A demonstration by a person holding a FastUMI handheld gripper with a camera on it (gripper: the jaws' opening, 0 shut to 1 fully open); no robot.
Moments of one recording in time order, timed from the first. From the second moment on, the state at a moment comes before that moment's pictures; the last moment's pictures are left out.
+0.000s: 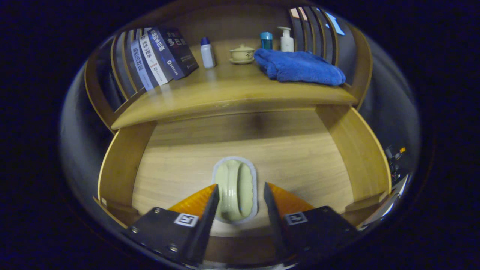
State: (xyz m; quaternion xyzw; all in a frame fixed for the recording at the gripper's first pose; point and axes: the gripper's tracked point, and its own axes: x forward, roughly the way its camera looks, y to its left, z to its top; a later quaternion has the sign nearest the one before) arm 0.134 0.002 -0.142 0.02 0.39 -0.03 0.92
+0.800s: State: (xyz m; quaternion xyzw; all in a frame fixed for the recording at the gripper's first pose) arm 0.116 0.034 0.031 0.01 0.14 0.06 0.99
